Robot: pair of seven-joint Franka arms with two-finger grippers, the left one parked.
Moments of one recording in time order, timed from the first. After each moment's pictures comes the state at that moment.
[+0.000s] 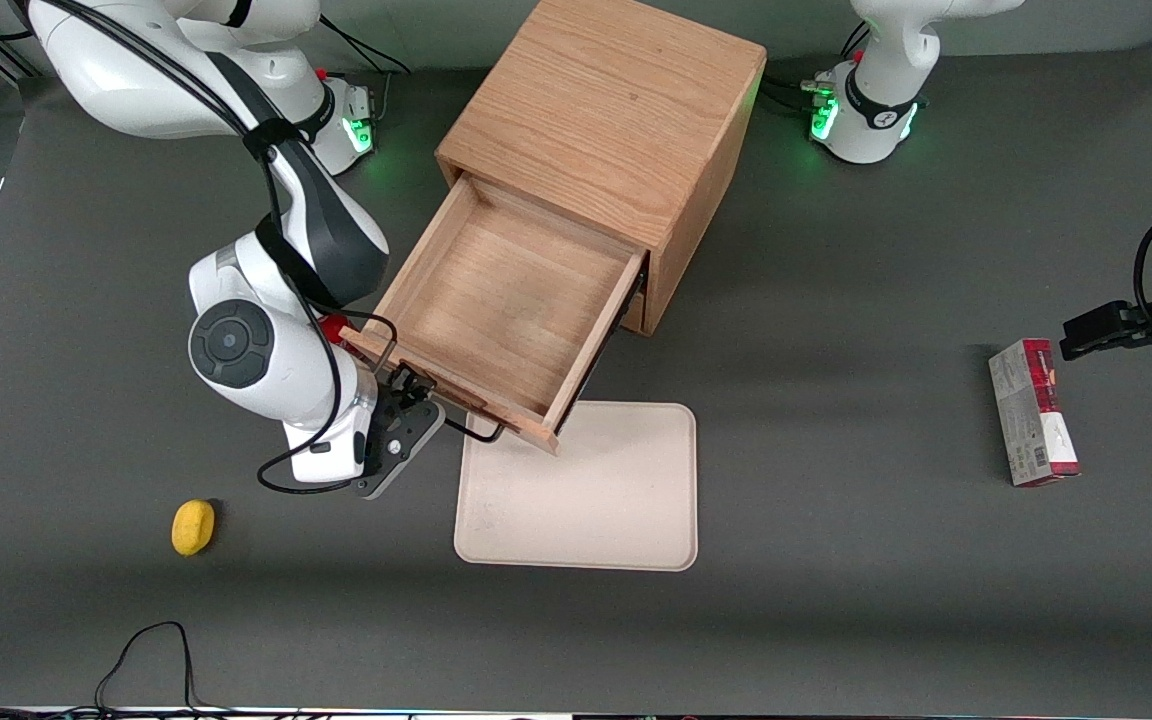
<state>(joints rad) 0.11 0.55 0.37 -1.39 -0.11 1.92 -0.37</state>
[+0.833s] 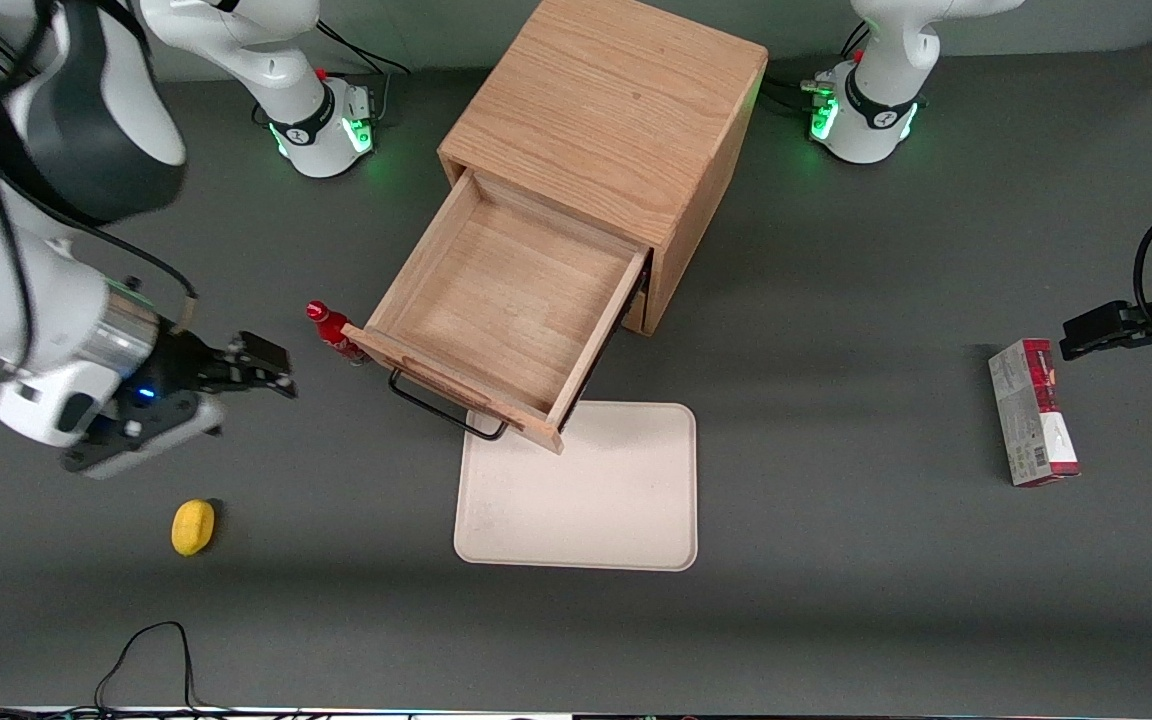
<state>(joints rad) 0.10 0.26 0.09 -1.39 0.10 1.71 -0.10</state>
